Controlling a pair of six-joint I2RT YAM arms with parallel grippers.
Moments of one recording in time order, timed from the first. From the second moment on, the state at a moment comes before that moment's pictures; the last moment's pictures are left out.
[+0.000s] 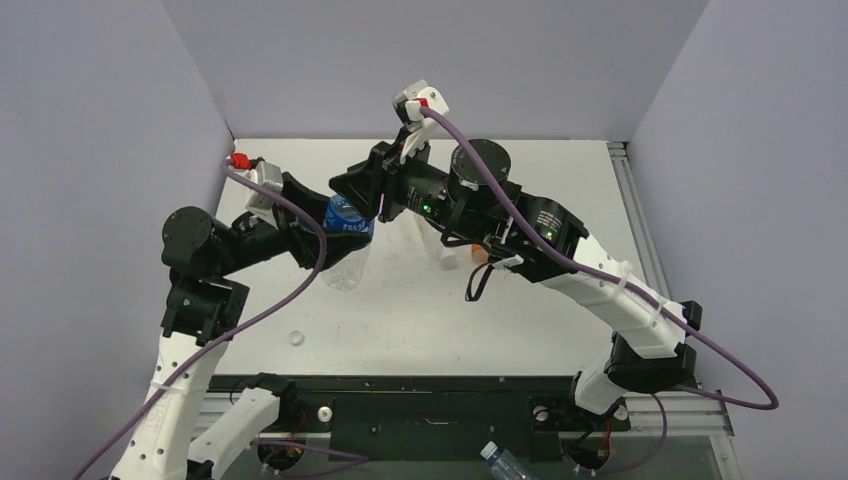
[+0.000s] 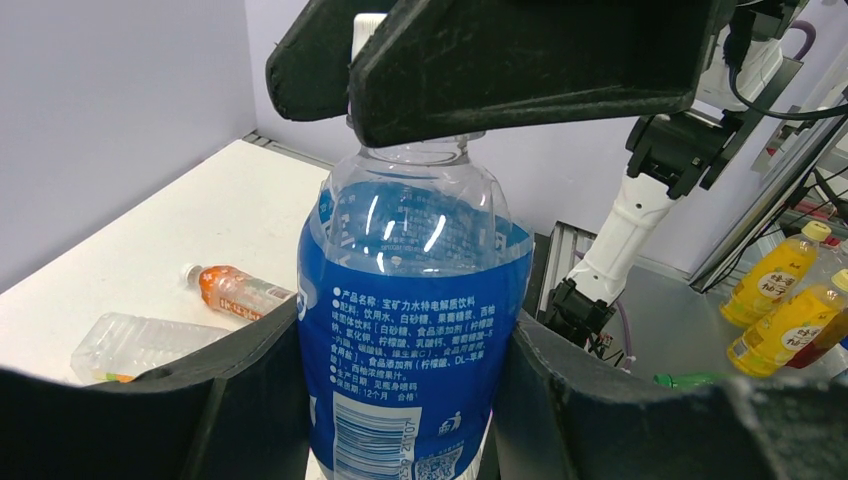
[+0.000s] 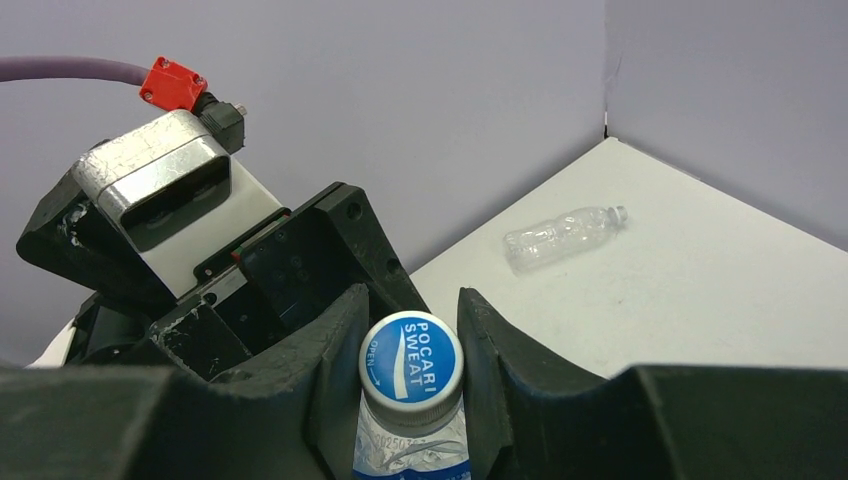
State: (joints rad) left arm -0.27 0.82 1.14 -0.05 0.93 -0.40; right arm 1.15 1.59 2.12 -0.49 0.13 0.30
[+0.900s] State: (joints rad) left arm -0.32 0.81 1.20 0.12 1.13 -0.70; right arm 1.05 1.47 1.91 -0.10 -0.61 0.31
